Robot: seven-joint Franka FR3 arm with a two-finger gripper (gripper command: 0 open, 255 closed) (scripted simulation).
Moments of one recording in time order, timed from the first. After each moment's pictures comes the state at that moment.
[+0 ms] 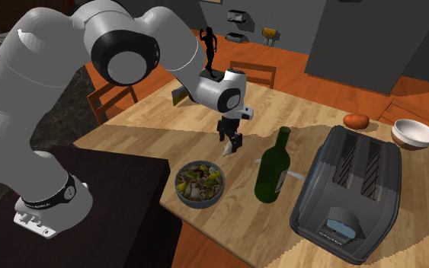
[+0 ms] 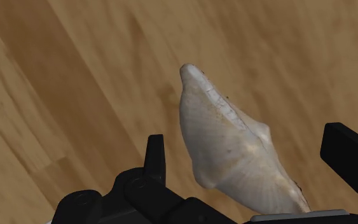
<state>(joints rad) 0.47 0.82 0.28 -1.73 -0.45 2.36 0.31</state>
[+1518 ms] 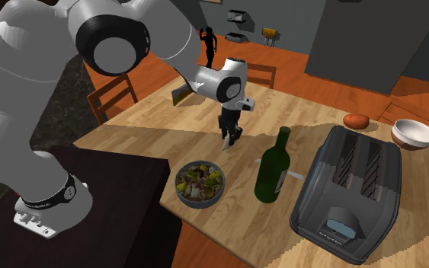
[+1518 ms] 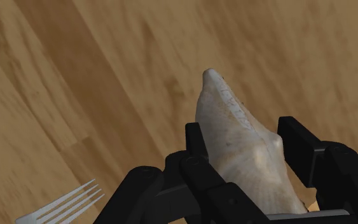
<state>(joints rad) 0.45 0.73 0.31 -1.77 -0.42 2.30 0.30</state>
